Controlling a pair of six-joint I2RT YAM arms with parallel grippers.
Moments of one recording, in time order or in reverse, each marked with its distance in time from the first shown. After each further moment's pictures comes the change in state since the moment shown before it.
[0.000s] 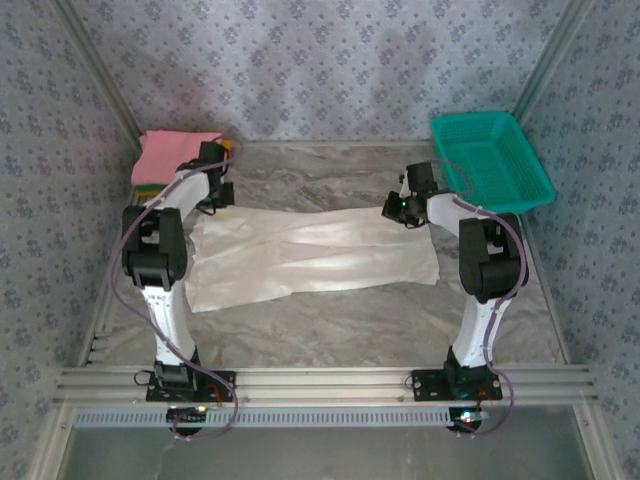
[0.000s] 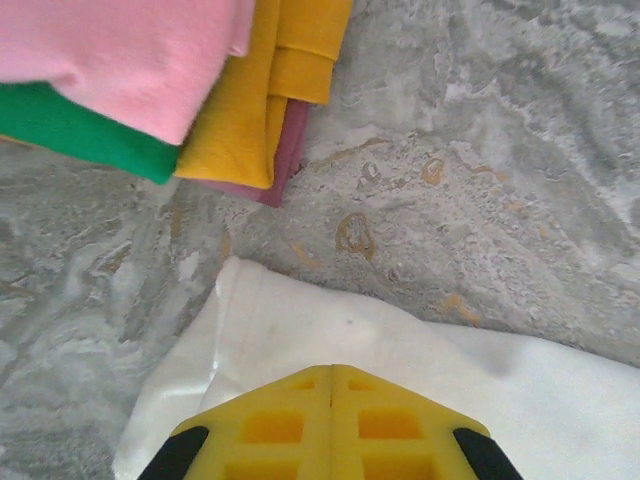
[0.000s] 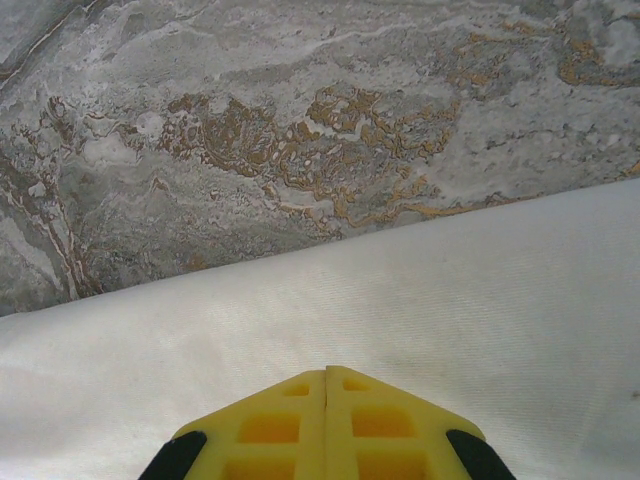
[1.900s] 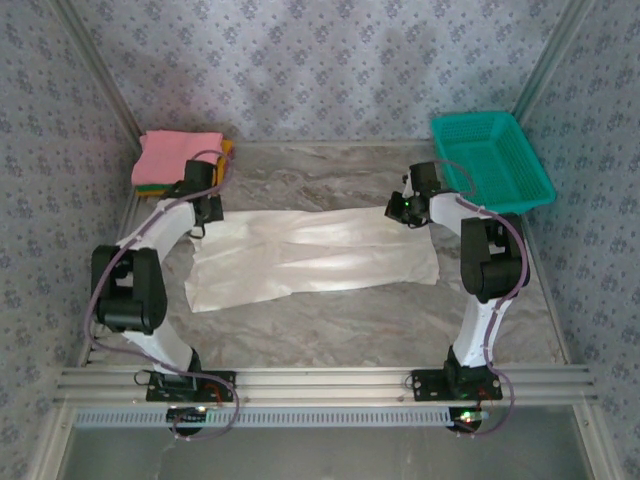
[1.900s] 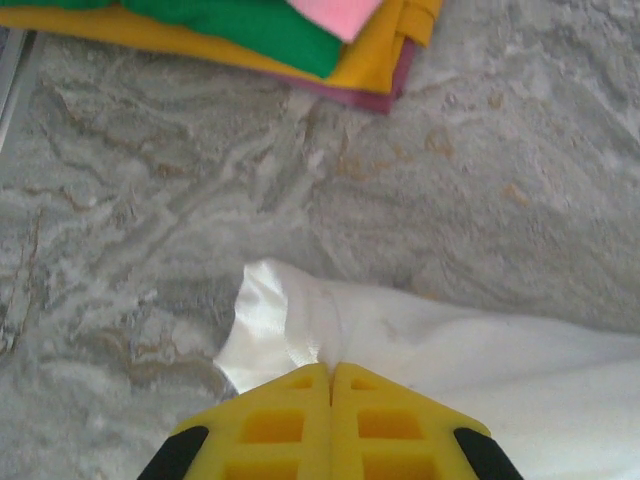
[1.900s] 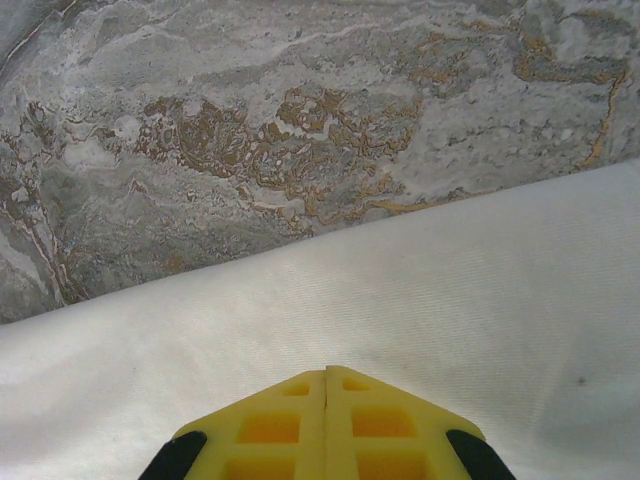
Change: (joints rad) left arm 0.002 -0.353 -0.373 0.151 -0.107 -0.021; right arm -0.019 -0.001 0.003 -0.023 0.000 0.000
